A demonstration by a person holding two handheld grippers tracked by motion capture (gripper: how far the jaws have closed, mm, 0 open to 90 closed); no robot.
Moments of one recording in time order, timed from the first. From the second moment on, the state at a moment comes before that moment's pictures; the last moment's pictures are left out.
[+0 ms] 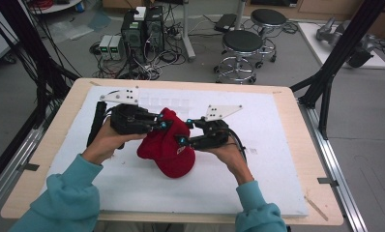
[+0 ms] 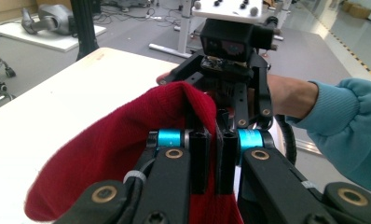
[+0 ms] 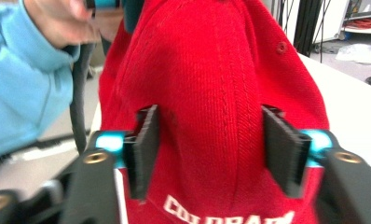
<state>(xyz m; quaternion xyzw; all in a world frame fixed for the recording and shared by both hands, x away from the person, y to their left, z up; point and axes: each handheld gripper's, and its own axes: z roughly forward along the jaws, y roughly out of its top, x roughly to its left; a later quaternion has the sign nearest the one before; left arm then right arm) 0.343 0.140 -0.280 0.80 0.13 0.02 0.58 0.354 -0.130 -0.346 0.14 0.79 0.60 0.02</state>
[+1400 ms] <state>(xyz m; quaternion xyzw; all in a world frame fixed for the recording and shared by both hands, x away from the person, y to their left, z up) 0.326 0.190 -0.308 0.76 0.22 0.03 0.61 0.347 -0.151 -0.330 0.17 0.77 0.61 0.08</state>
